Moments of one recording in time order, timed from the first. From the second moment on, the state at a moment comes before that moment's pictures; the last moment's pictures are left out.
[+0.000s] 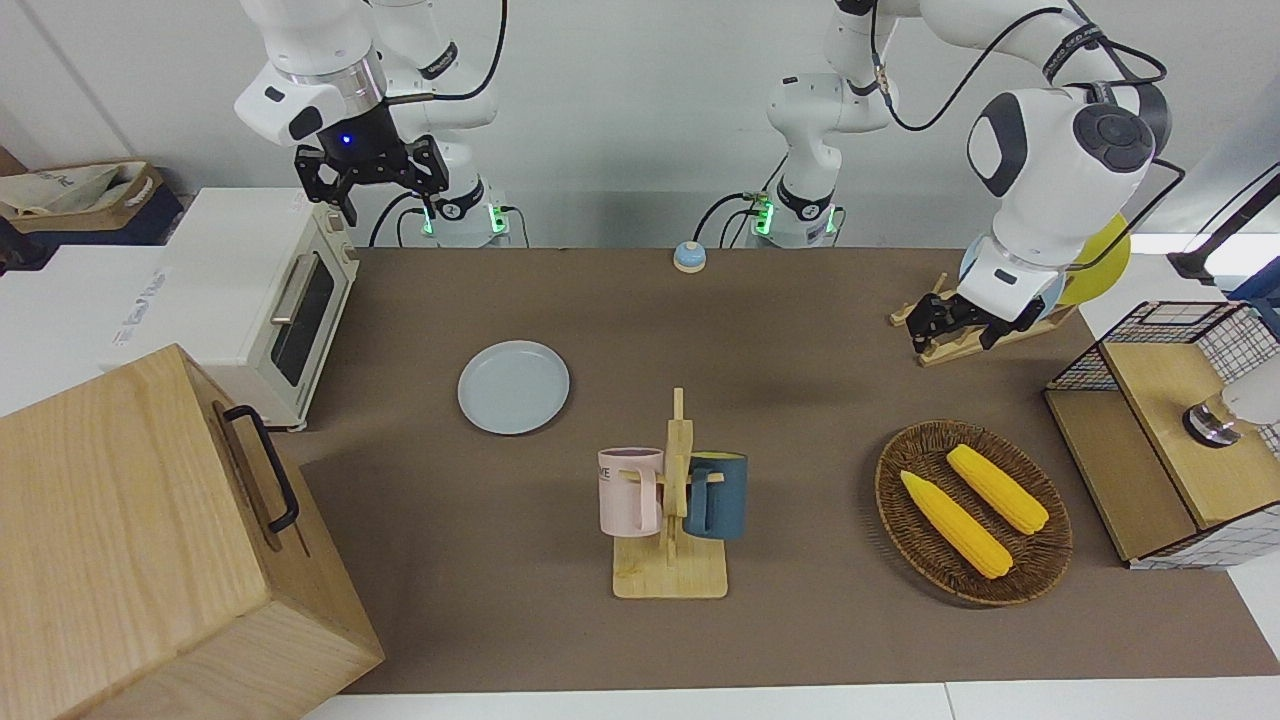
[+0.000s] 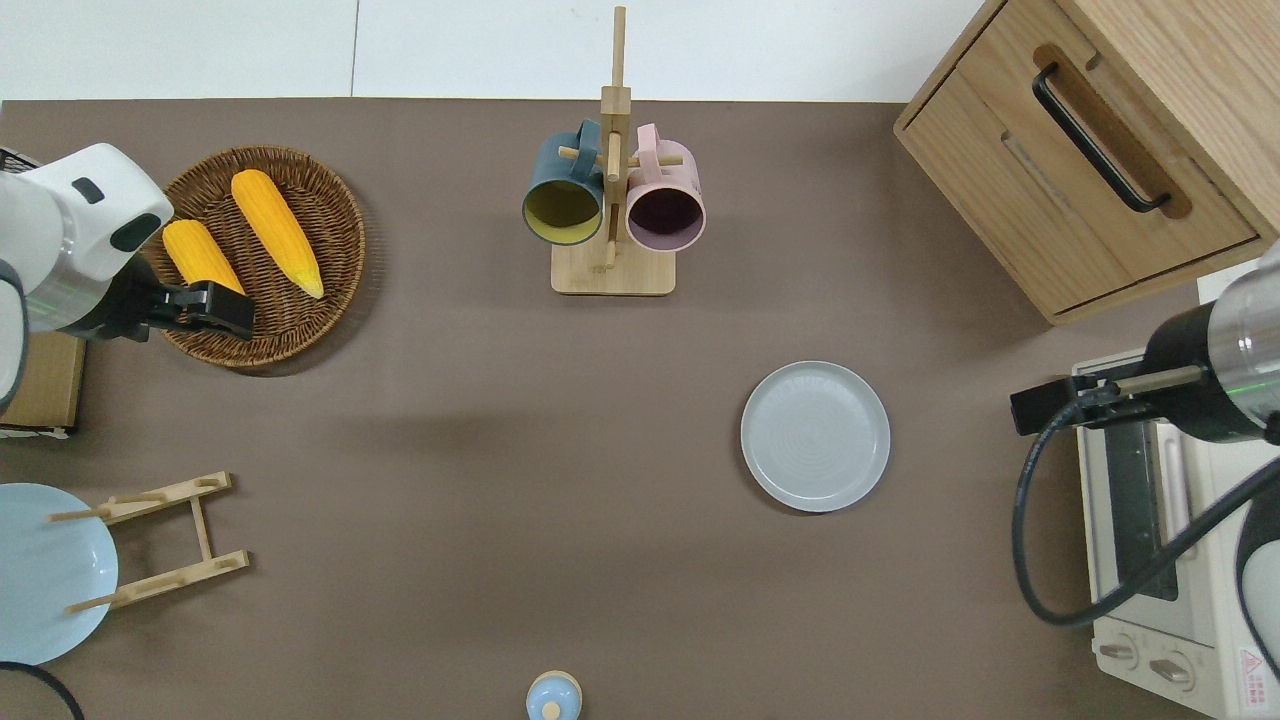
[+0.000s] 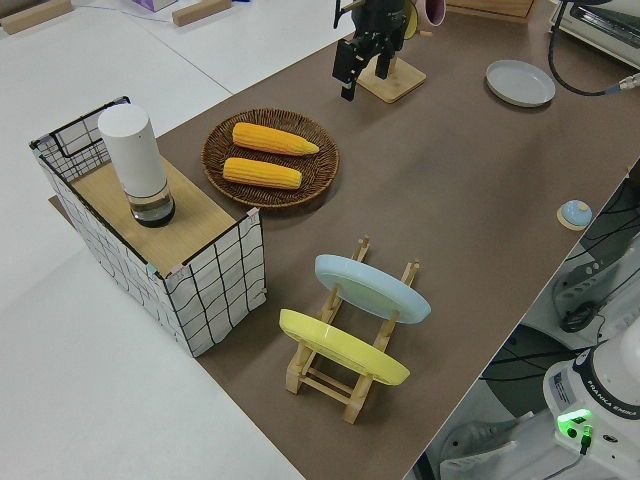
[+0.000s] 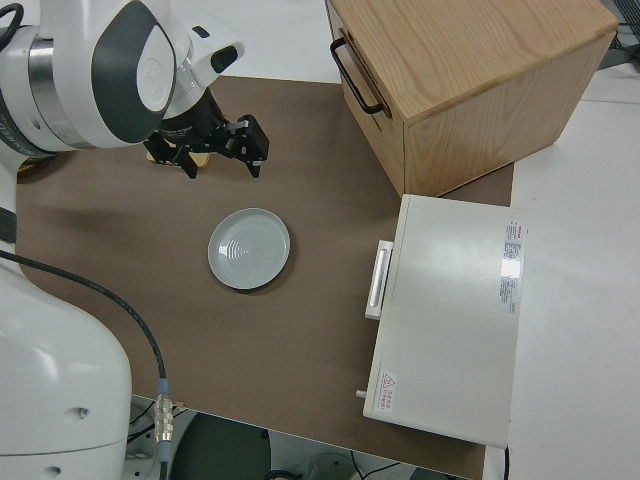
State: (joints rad) left arm -0.01 0.17 -0.01 -1.57 0.01 1.70 0.03; right arm 0.02 -0.01 0.12 -1.48 0.00 1.39 0.03
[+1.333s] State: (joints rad) left arm 0.00 0.02 -0.02 -1.72 0.00 1.73 0.09; right arm 0.02 -0.01 0.12 -1.48 0.00 1.39 0.03
